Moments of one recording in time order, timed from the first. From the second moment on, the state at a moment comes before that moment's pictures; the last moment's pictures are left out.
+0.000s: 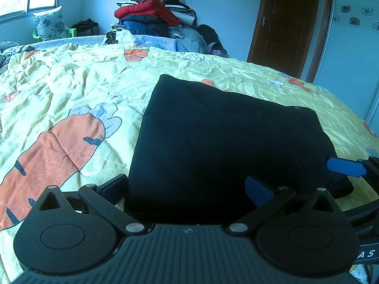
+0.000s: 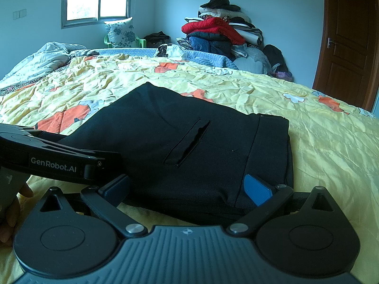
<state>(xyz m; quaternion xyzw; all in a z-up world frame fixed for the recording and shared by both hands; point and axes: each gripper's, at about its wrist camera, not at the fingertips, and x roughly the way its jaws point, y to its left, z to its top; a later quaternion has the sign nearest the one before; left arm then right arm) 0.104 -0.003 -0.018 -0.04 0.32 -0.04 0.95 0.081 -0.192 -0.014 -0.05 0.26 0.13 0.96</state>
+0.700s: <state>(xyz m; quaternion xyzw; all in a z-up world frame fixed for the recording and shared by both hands) 0.104 -0.003 -0.018 -0.04 0.32 -0.05 0.95 0.077 -0.189 -0.014 -0.06 0.26 0.12 0.96</state>
